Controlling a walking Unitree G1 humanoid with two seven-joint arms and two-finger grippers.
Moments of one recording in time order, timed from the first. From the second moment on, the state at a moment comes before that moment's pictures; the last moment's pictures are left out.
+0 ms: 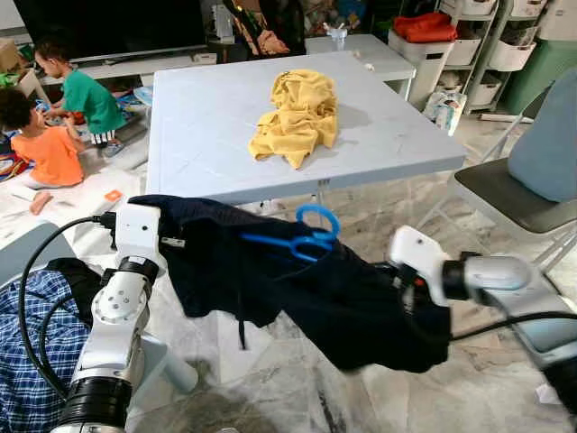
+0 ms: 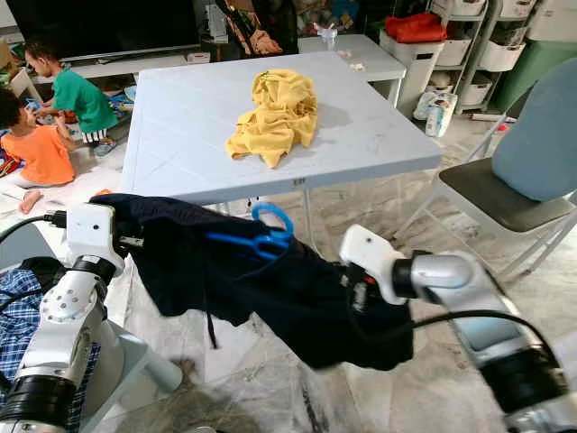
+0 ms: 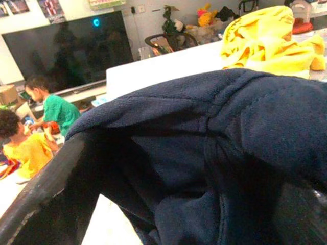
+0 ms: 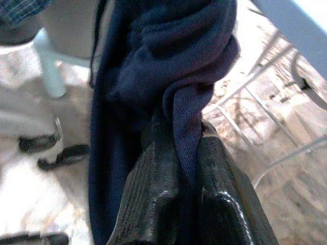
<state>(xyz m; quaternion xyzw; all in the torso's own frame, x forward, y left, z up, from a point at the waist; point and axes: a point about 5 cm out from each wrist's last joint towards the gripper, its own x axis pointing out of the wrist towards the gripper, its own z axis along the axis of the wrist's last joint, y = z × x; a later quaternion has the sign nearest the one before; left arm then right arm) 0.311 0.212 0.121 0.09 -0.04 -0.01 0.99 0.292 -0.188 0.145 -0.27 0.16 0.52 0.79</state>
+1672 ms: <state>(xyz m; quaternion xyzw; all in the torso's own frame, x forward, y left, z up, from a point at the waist) 0.312 0.199 0.108 0.01 0.04 -0.09 1.00 0.312 -0.221 0.186 -0.31 0.08 0.53 0.78</state>
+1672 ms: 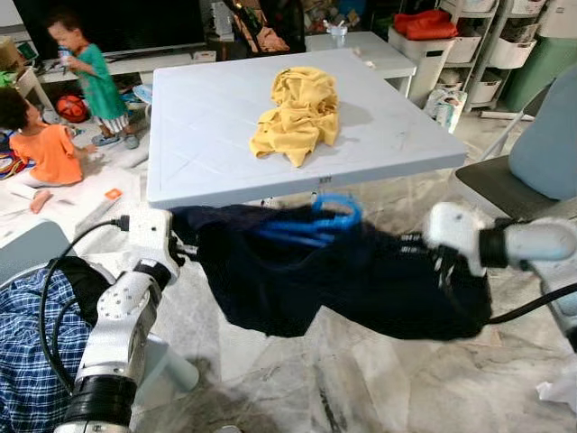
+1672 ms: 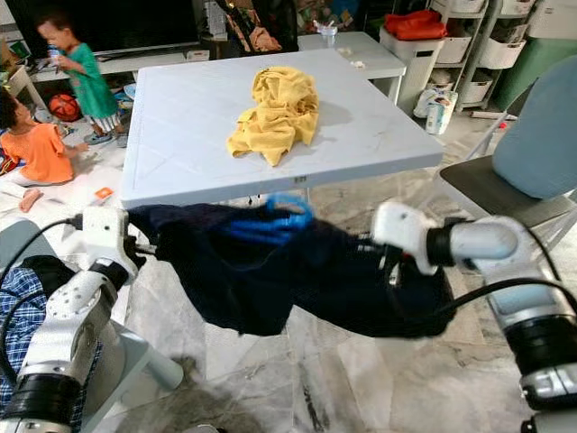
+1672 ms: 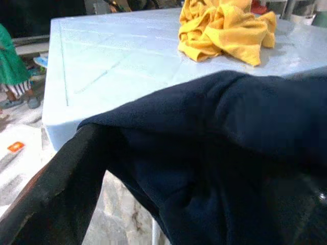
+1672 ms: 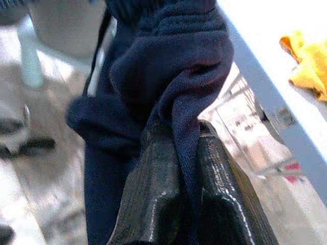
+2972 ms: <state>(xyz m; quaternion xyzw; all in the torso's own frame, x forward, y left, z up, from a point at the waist) 0.311 0.190 0.110 -0.04 0.05 -0.13 0.99 0.282 -0.231 0.211 -0.30 0.12 0.63 0.70</state>
